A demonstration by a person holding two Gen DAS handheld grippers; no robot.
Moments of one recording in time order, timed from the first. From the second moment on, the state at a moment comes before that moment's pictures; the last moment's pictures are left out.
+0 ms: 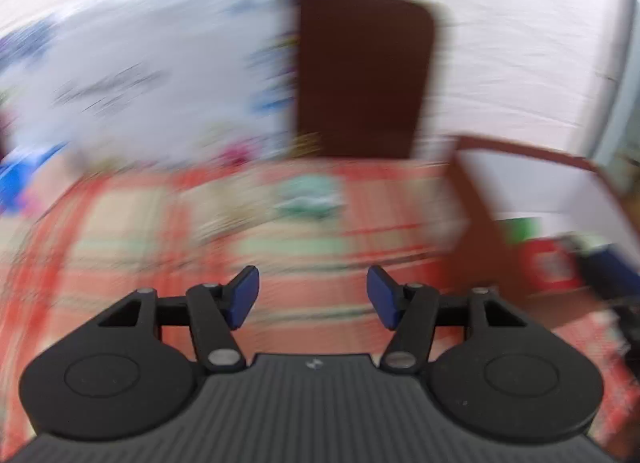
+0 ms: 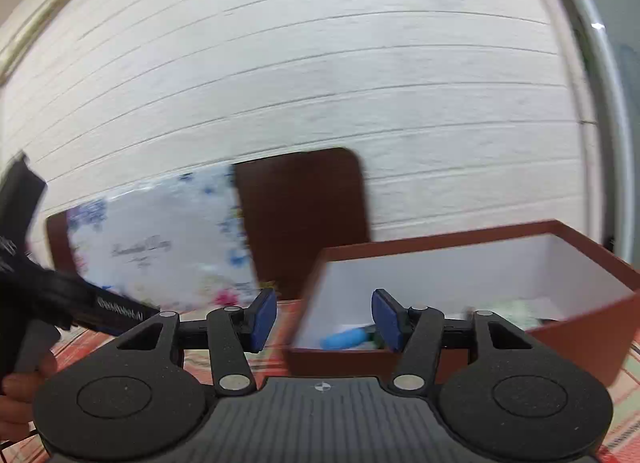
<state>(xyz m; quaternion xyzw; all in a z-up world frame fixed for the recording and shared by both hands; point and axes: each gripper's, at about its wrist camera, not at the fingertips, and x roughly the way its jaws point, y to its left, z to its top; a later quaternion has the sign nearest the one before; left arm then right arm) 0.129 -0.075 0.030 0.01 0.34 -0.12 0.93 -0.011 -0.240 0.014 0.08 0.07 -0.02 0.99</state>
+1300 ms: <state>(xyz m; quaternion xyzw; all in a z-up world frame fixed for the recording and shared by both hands) 0.132 0.038 -0.054 0.01 0.30 0.00 0.95 -0.041 -0.192 -0.052 -0.19 0.27 0.00 0.94</state>
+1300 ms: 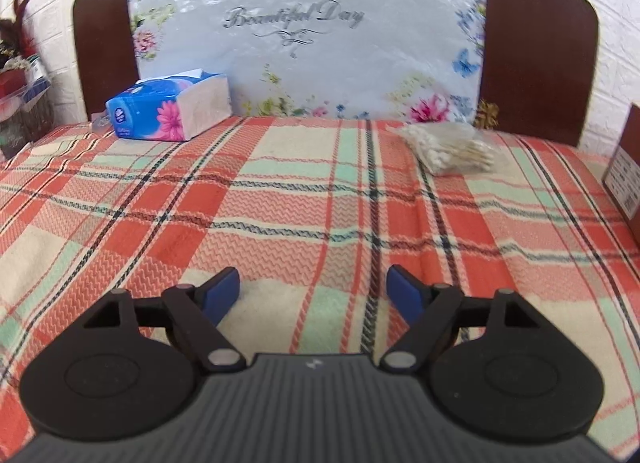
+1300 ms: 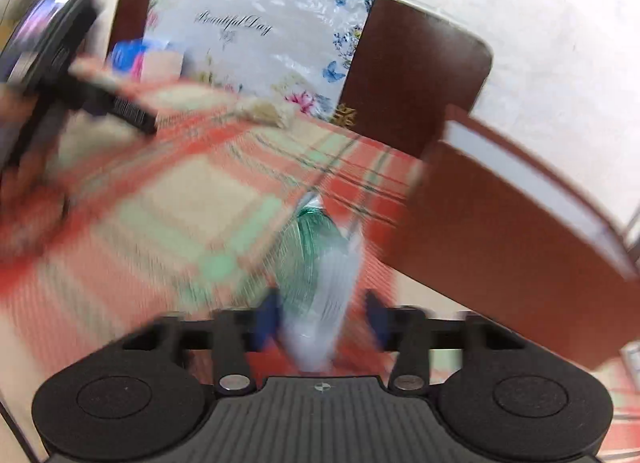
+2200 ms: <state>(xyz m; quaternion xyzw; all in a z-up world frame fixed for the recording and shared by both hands) 0.070 -0.079 -0.031 -0.04 0.48 -0.29 0.82 -0.039 -0.209 -0.054 -0.02 0.31 0.14 0.94</state>
